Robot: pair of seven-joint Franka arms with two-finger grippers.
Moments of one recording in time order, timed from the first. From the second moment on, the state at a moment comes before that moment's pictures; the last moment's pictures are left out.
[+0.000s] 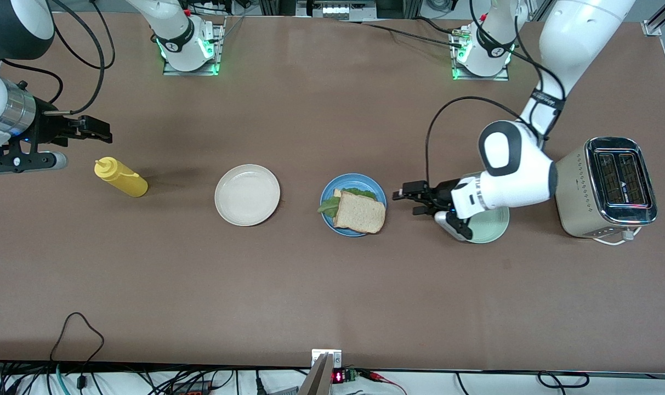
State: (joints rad) left arm 0.10 0.49 -0.42 -1.87 -0.80 2.31 0.55; right arm 0.01 0.12 0.04 -1.58 -0.01 1.49 -0.04
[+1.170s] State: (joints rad) left arm 0.08 0.22 -0.17 -1.70 -0.04 1.93 0.04; right arm -0.01 0.10 0.04 -1.57 -0.02 1.52 -0.05
